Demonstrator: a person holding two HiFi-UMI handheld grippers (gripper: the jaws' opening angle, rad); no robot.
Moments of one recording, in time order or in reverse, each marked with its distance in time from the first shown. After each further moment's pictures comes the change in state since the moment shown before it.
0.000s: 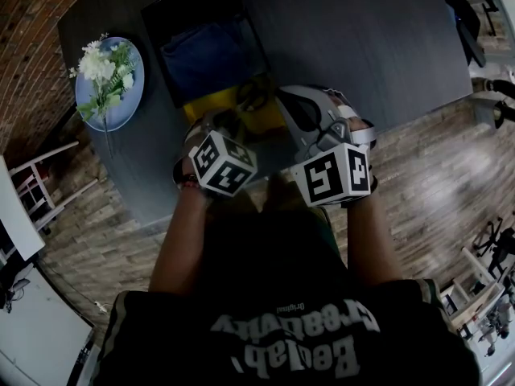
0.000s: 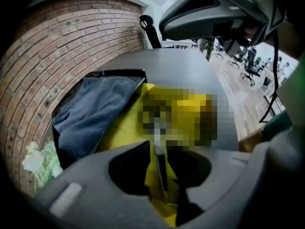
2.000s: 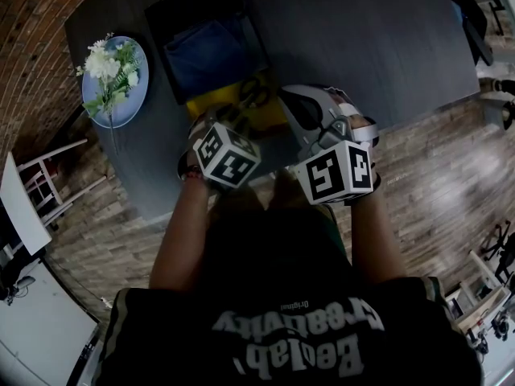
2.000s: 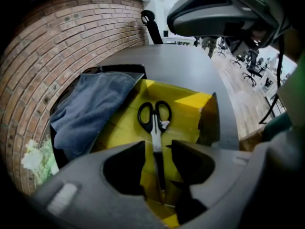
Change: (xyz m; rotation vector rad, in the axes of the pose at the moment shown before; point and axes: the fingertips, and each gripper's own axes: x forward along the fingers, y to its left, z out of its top) left arm 0.007 -0.002 -0.002 -0.020 0.047 -0.001; right arm -0.005 0.005 -0.006 -0.001 -0.023 0.015
